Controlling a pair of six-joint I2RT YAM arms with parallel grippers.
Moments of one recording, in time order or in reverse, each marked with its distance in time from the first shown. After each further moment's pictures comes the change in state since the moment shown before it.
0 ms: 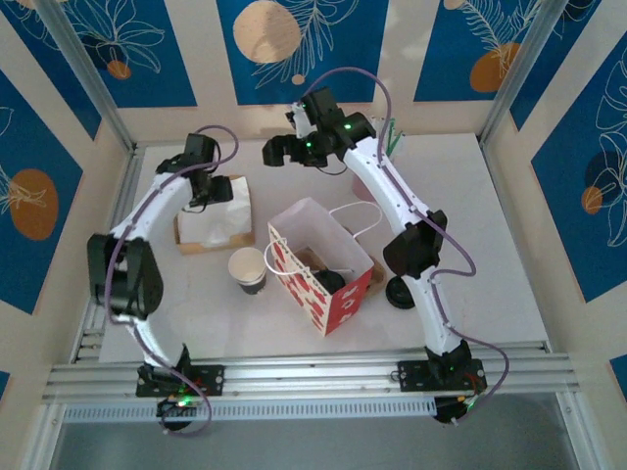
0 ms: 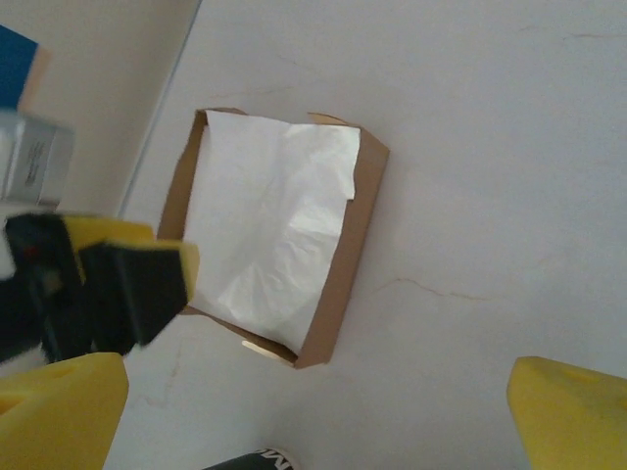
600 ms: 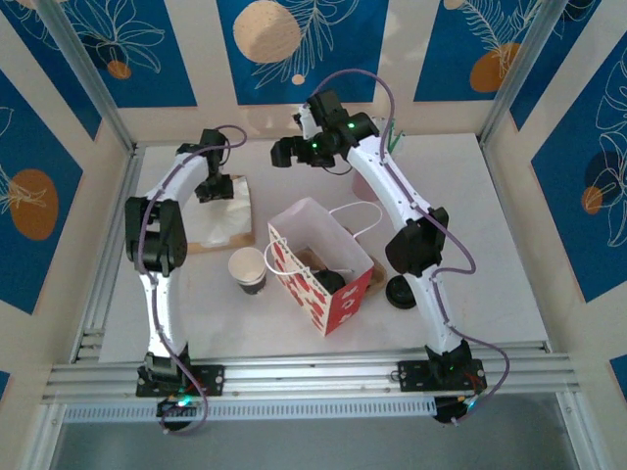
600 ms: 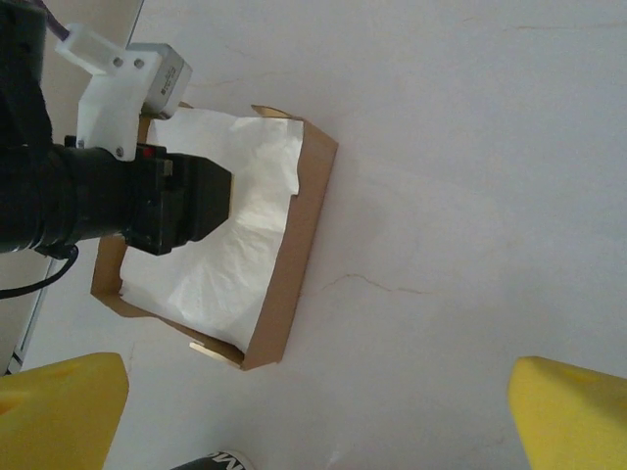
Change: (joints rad) left arm 0.029 0.348 0.299 -0.164 -0.021 0.031; right arm -0.039 0.003 -0.023 0.000 0.009 -0.021
